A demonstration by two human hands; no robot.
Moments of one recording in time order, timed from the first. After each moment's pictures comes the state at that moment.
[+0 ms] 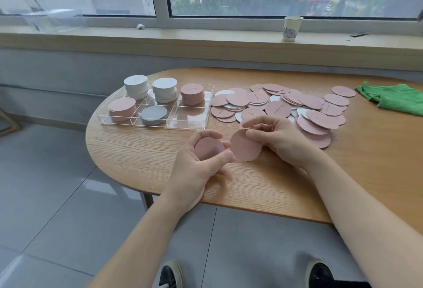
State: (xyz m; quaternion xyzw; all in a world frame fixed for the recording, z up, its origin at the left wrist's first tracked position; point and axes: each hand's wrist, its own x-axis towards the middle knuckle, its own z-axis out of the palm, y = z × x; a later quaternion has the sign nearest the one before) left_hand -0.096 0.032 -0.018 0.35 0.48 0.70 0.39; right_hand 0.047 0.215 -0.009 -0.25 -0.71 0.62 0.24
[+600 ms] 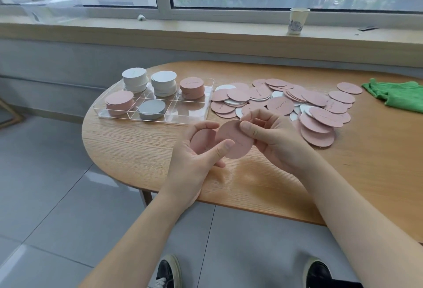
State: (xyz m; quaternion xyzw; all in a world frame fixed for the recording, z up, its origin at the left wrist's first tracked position) left_hand -0.090 0.038 -0.016 0.33 0.52 0.72 0.32; right_hand 0.035 0.183 0.001 -0.12 -0.58 0.75 0.28
